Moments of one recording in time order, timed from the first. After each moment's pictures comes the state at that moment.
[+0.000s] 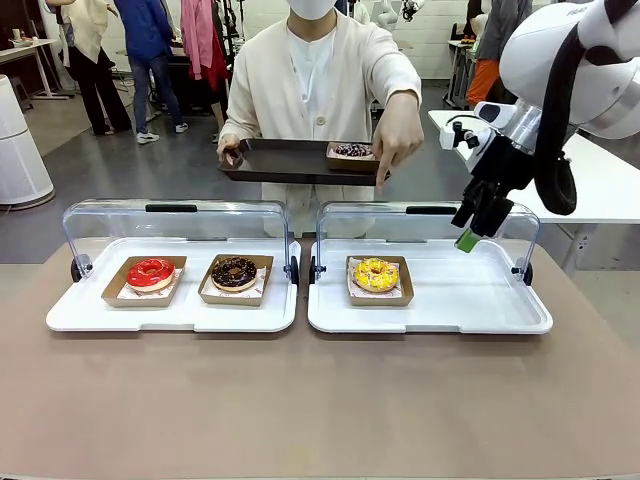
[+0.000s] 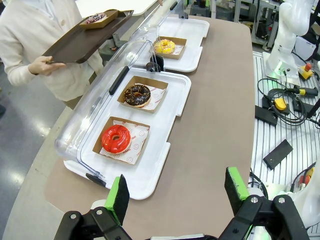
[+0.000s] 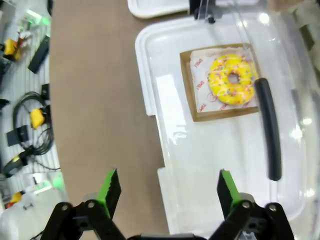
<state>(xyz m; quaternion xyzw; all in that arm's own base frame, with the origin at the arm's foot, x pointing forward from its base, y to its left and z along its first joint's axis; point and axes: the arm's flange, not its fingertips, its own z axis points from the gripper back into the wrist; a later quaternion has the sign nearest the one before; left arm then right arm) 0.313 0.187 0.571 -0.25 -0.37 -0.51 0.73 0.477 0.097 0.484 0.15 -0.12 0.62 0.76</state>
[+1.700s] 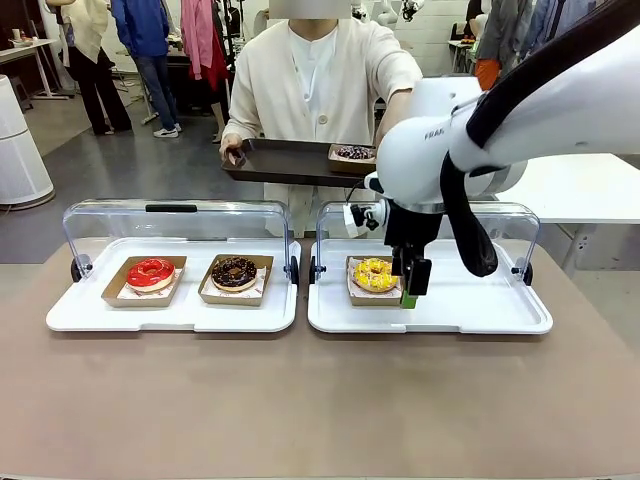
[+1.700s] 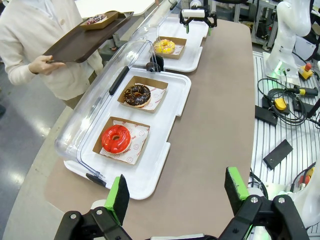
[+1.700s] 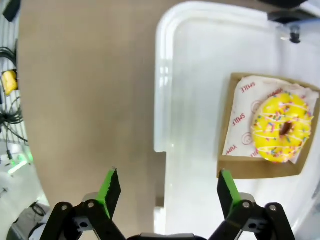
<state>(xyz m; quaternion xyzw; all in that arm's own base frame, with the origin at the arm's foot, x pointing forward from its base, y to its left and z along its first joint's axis) 0.313 0.187 0.571 -0.25 -0.37 -0.51 0.73 0.459 0.240 0.392 0.02 0.00 0.72 0.70</state>
